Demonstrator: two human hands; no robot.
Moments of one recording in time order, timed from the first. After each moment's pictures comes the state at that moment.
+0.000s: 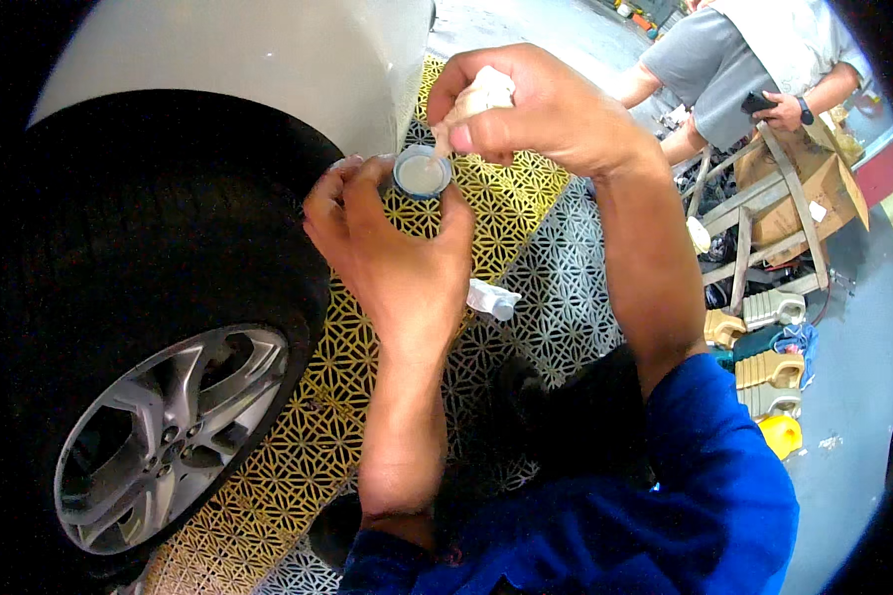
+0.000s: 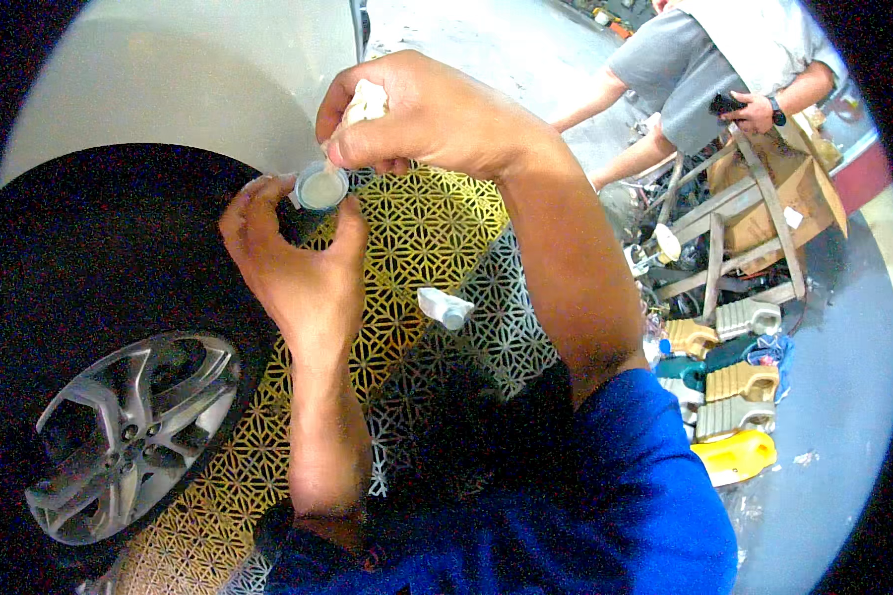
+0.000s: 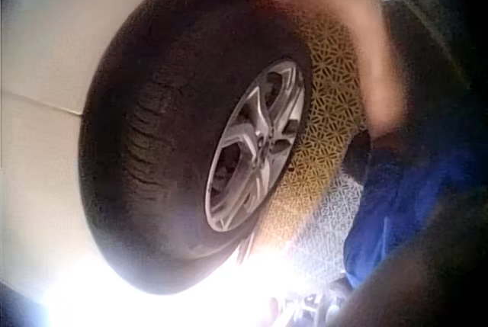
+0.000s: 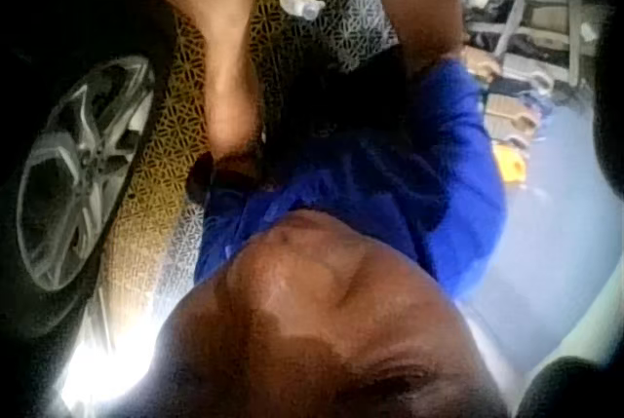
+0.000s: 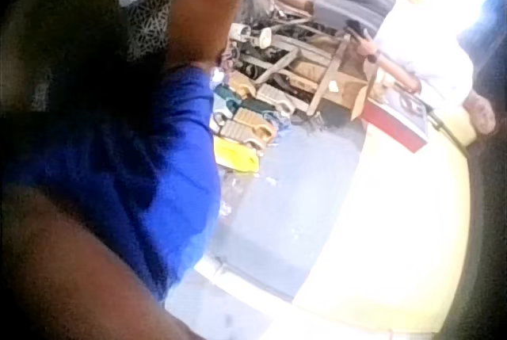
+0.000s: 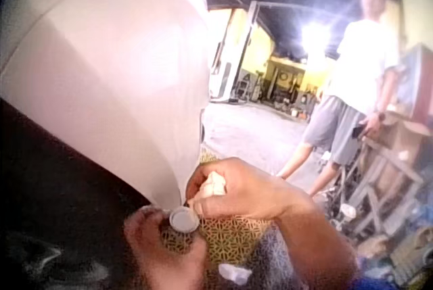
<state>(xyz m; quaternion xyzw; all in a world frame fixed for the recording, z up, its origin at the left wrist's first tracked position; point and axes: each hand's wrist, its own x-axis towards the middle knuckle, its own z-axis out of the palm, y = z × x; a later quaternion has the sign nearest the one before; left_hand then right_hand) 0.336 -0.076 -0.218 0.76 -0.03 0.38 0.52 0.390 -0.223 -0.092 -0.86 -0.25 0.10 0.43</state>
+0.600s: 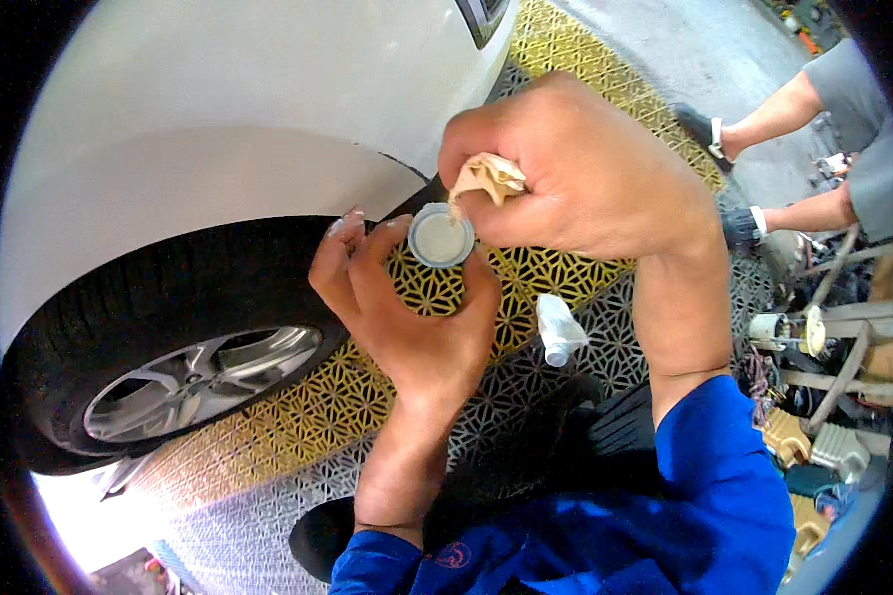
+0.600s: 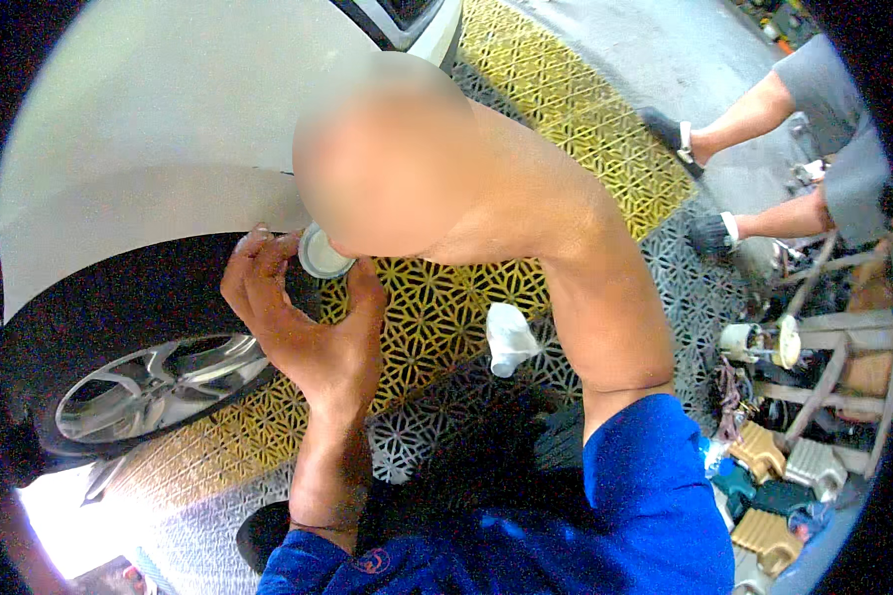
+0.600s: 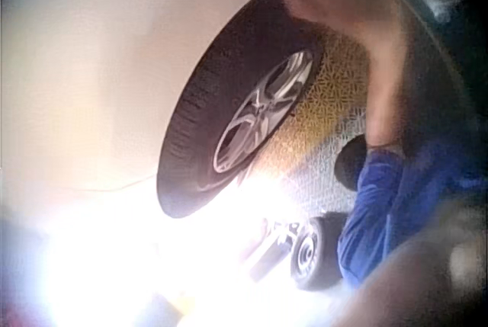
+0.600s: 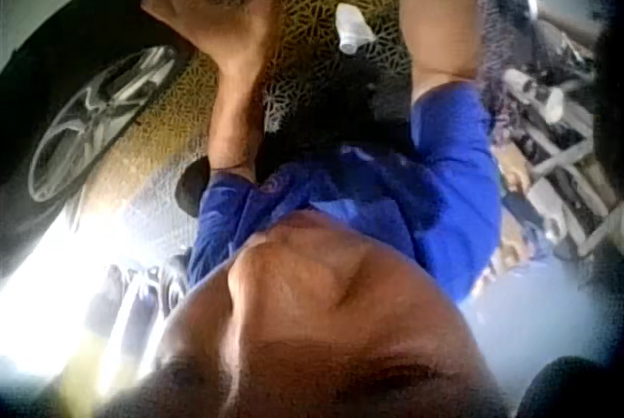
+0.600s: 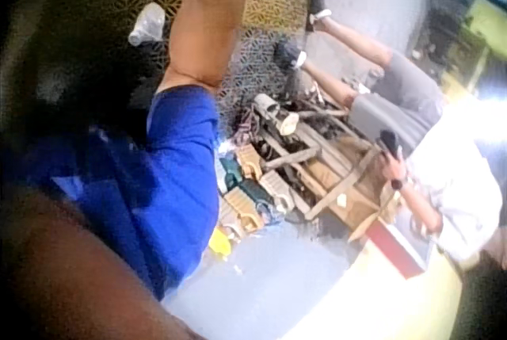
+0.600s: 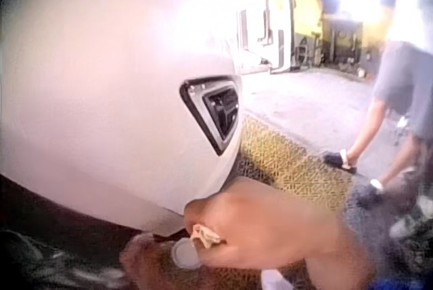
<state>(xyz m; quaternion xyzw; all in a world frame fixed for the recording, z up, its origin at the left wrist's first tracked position) 0.361 -0.122 -0.253 0.86 0.02 0.41 0.31 0.474 -0.272 -0.158 -0.80 -0.51 -0.04 0.32</state>
